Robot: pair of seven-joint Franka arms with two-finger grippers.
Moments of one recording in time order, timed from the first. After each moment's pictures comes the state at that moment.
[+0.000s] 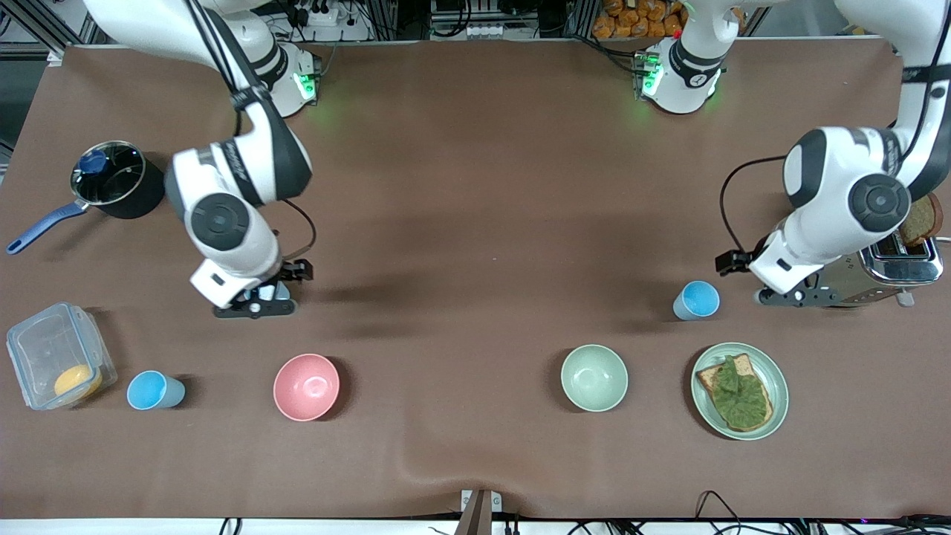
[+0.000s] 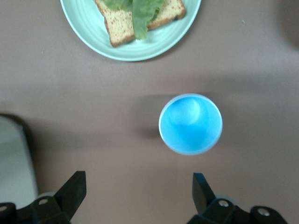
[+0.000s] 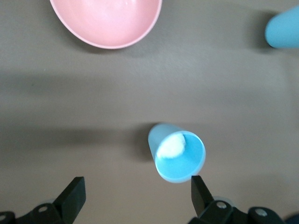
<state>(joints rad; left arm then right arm) 0.01 0.25 -0.06 -2.02 0.08 2.20 -0.08 0.27 0.37 0.04 -1.85 -0.25 2.07 0.34</state>
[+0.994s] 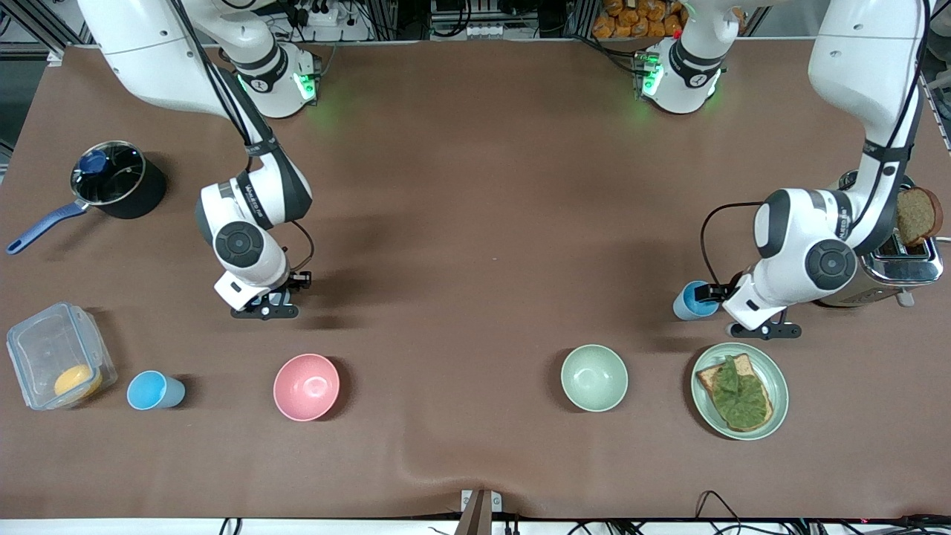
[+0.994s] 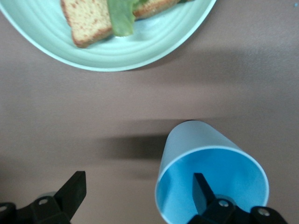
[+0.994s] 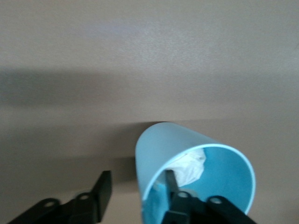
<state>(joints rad) 0.01 0.49 -0.06 -1.92 0.08 2.28 -0.08 0.21 0.46 0.03 -2.04 -0.27 2.33 0.41</state>
